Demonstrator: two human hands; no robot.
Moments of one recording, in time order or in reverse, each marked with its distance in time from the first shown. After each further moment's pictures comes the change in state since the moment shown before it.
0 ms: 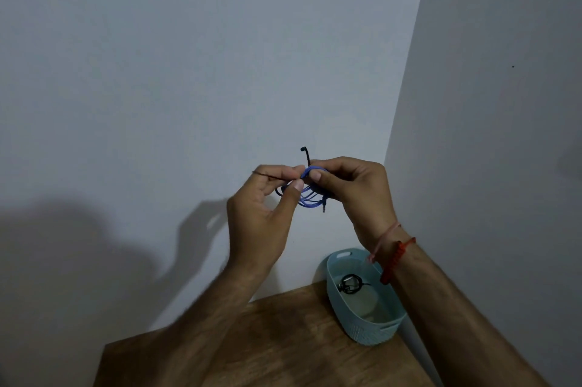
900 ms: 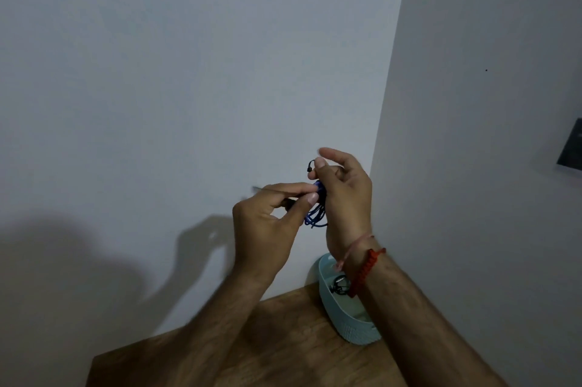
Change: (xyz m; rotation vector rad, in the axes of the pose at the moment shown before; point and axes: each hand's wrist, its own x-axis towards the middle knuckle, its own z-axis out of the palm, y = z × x) left_hand -0.011 0.005 0.014 0.038 -0.100 0.134; right_hand -0.014 -0.008 0.023 0.170 0.335 0.096
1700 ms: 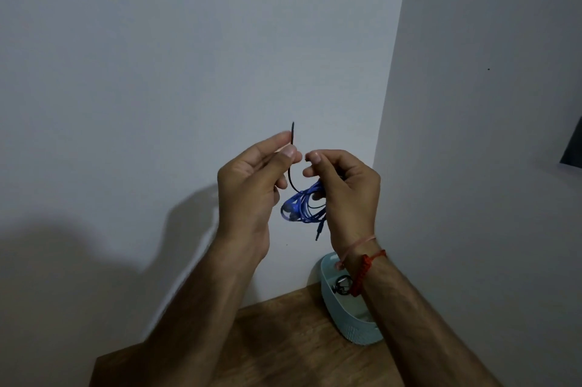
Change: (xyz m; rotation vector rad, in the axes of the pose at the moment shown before) left_hand 0.039 0.044 -0.017 -0.415 0.087 -0.518; right_hand -0.011 -0.012 0.005 -0.166 0.002 -0.234
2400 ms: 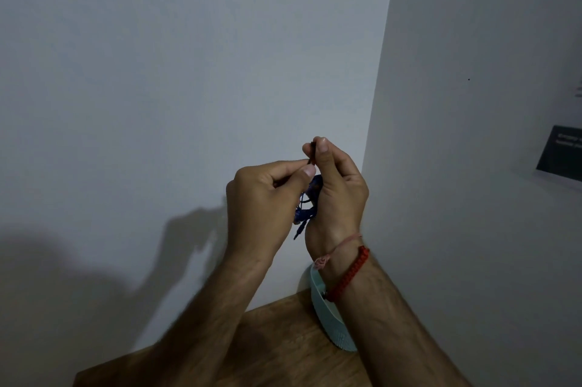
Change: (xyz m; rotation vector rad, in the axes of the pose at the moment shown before) left_hand -0.010 -0.004 0.018 0.417 -0.028 0.262; right_hand -0.001 -0.019 0.014 0.490 0.166 0.274
